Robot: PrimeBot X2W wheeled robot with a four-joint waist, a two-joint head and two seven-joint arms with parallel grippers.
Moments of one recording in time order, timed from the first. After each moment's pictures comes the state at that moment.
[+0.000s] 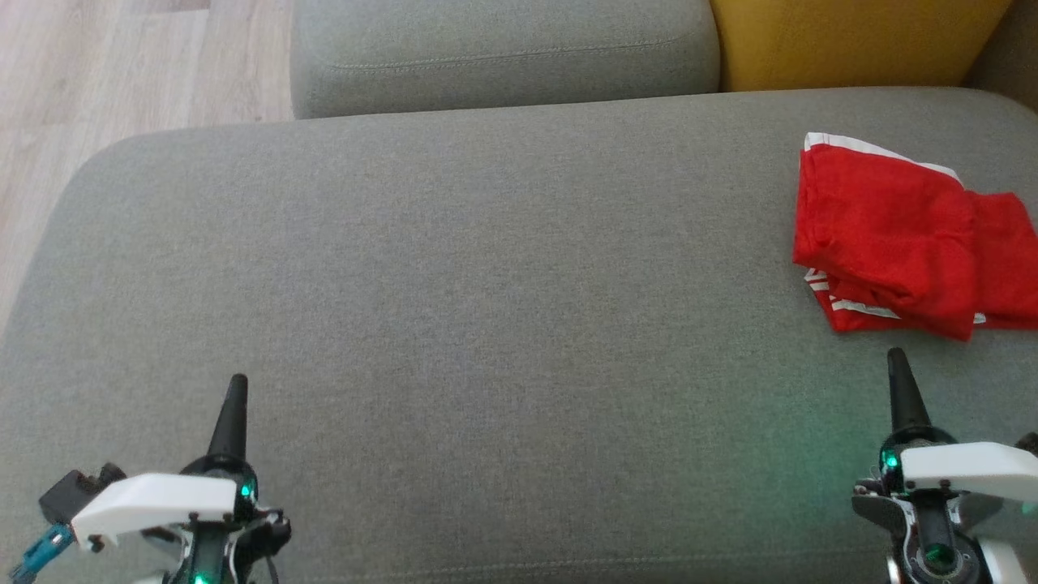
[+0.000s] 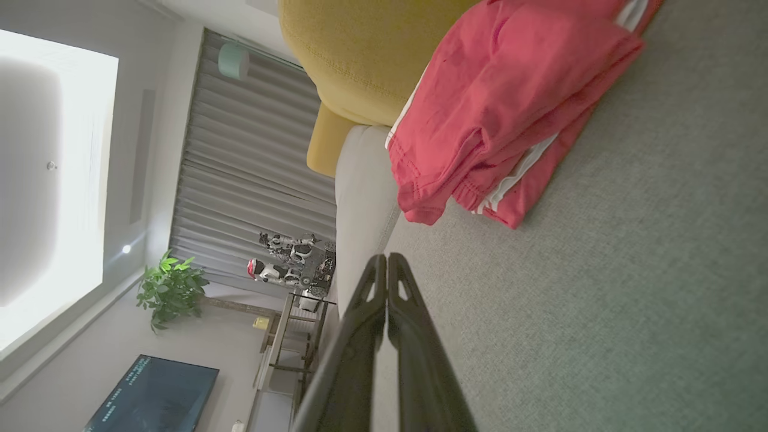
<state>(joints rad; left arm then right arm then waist) 0.00 0.04 0.01 0.25 -1.30 -0.10 0.00 -0.04 -0.05 -0.10 0.28 1.21 0.13 0.05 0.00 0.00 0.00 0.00</state>
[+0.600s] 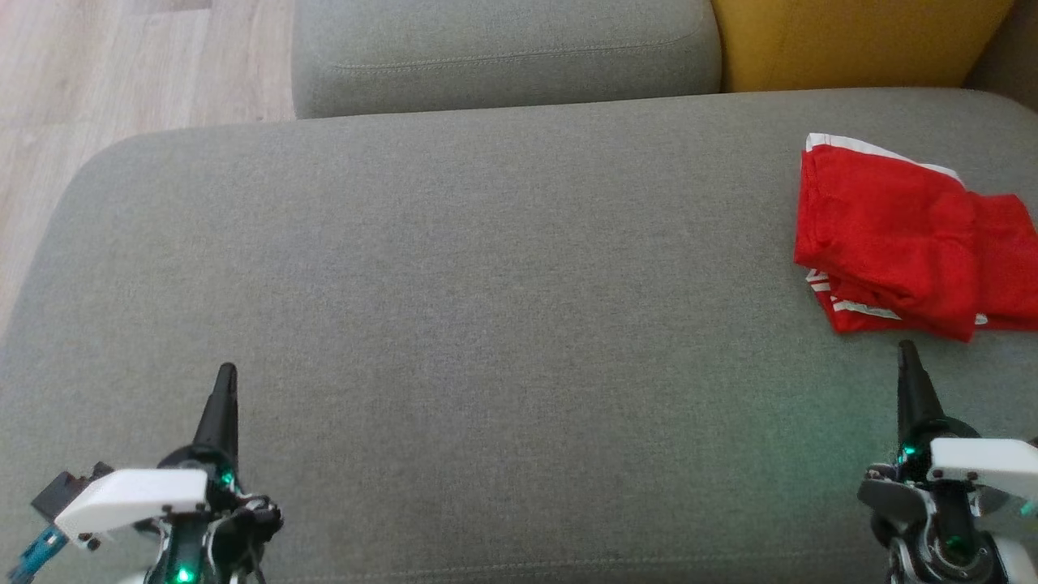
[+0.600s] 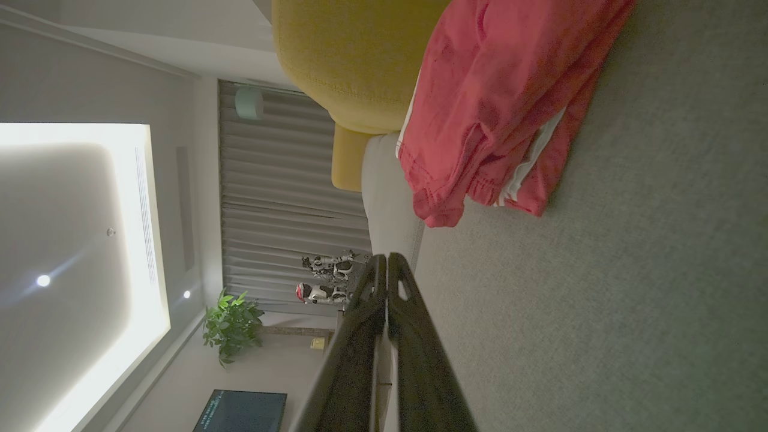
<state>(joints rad) -0.03 0.04 0.04 0.26 -1.49 -0.11 0.06 -0.05 -0.05 -0.12 0.28 1.44 0.13 0.08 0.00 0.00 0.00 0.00</state>
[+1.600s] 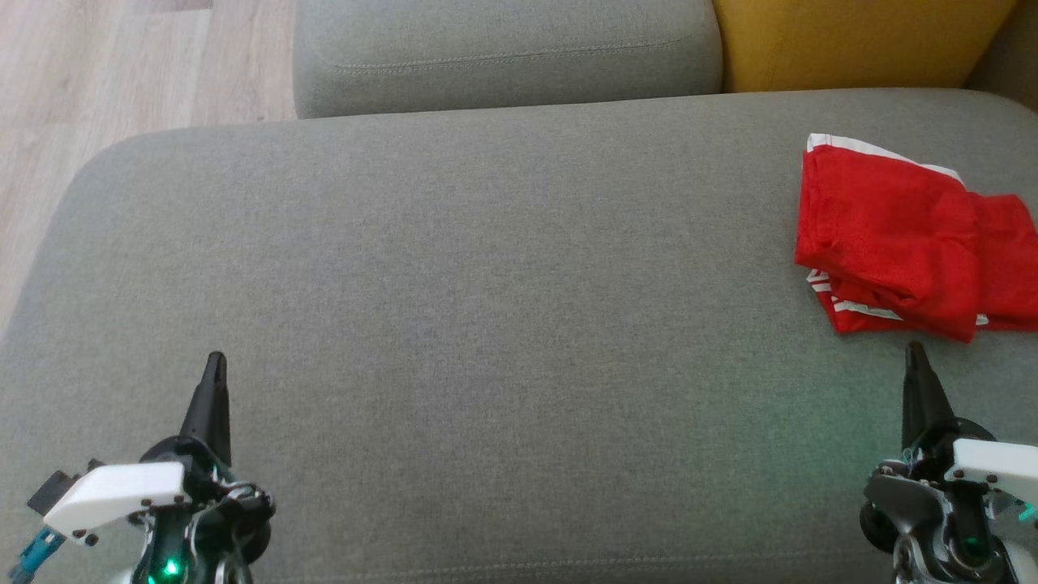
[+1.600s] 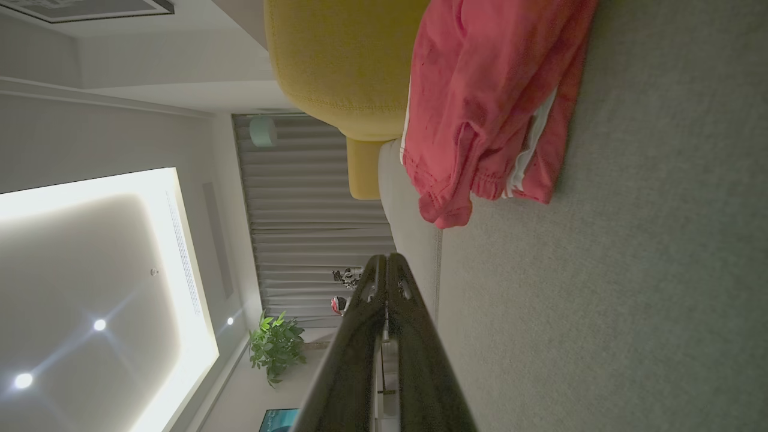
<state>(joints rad) -0.05 0.04 0.07 0.27 -1.62 -0.12 0.10 -0.05 -0.05 -0.13 0.28 1.60 0.13 0.11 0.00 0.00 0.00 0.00</state>
